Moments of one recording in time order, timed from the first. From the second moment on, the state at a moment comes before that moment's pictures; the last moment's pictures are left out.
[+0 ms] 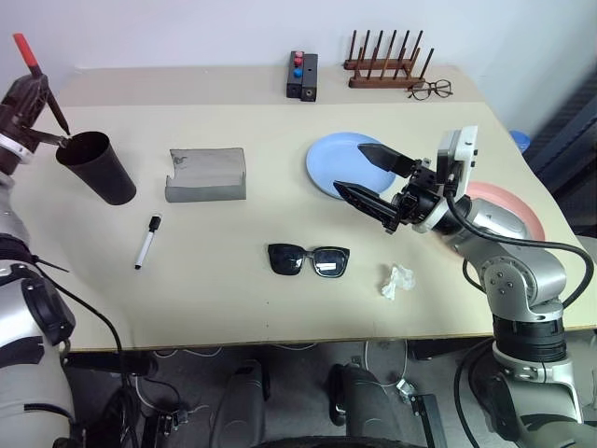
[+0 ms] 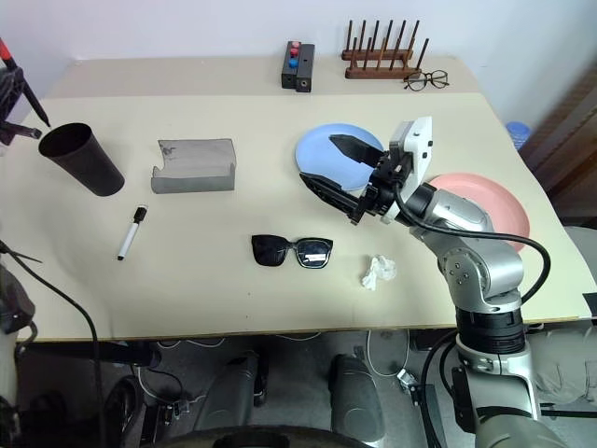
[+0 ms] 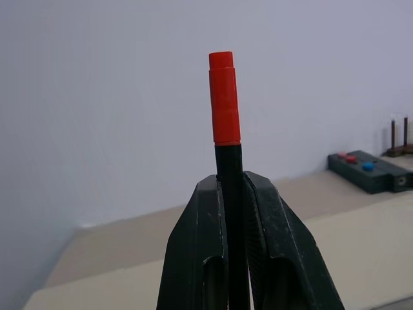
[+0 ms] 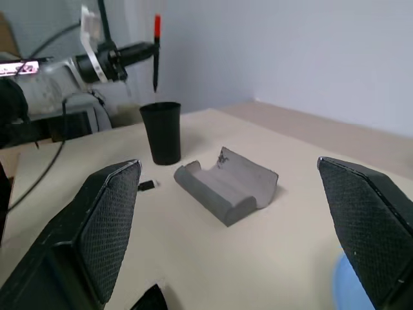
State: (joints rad) left arm -0.97 0.85 0.44 1.15 -0.32 -0.36 -0.83; right arm -0.47 -0.48 -0.10 -0.29 0.69 0.52 0.76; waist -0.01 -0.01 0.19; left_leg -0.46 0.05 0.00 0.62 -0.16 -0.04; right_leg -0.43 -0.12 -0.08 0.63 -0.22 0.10
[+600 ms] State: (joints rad) left arm -0.90 0.81 0.46 1.14 -0.36 -0.37 -0.80; right arm -0.47 -0.49 -0.10 -0.30 0.69 0.52 0.76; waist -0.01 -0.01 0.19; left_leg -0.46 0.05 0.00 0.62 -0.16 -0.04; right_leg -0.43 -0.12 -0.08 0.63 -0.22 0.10
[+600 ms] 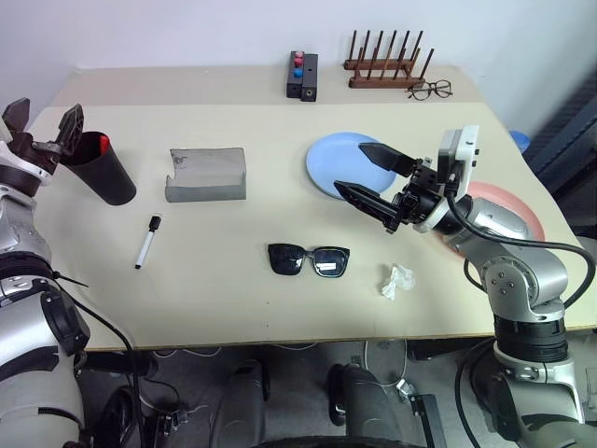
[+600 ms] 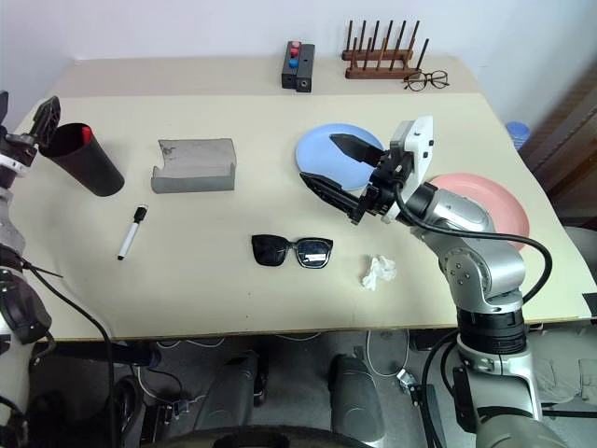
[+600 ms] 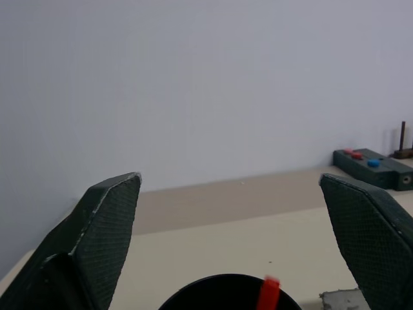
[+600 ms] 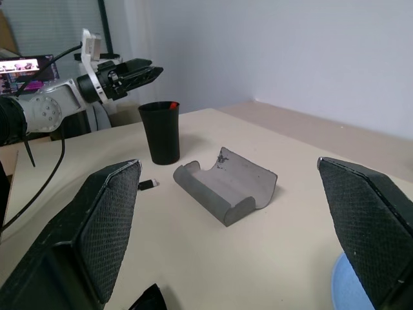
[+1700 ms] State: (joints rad) left arm -0.45 0.82 0.24 0.05 -0.45 1.01 -0.50; right arm -0.43 -0.58 -0.11 -0.26 0.67 0.51 0.88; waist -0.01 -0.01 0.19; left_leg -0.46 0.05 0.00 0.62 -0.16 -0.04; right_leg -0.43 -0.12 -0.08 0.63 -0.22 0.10
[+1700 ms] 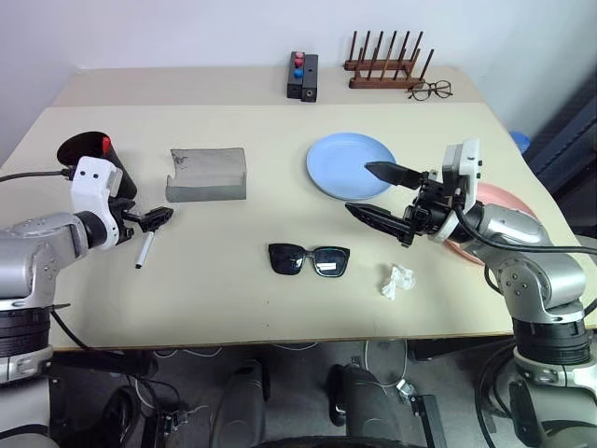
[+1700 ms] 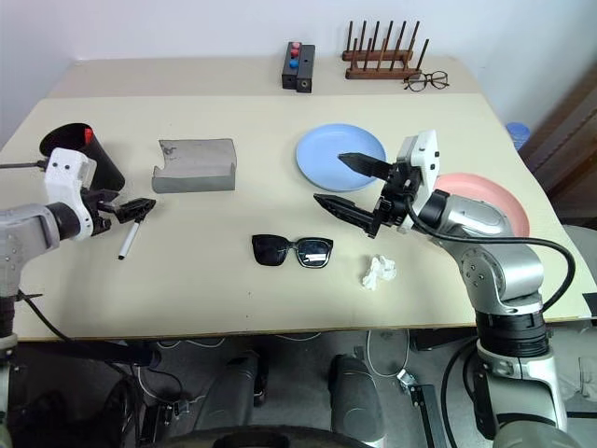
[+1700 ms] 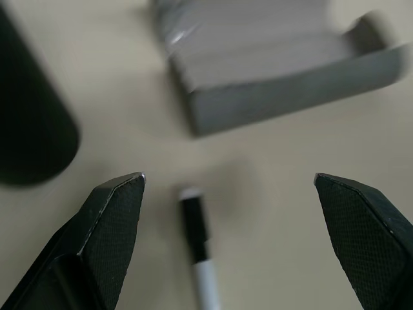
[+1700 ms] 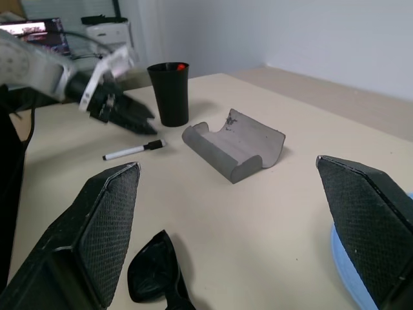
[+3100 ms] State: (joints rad) left arm -0.74 0.96 -0.09 0.31 -0.38 1.36 -0.68; right arm -0.39 -0.55 -0.10 -0.28 0.66 0.47 0.83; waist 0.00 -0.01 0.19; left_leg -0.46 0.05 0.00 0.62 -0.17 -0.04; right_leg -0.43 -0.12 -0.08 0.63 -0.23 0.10
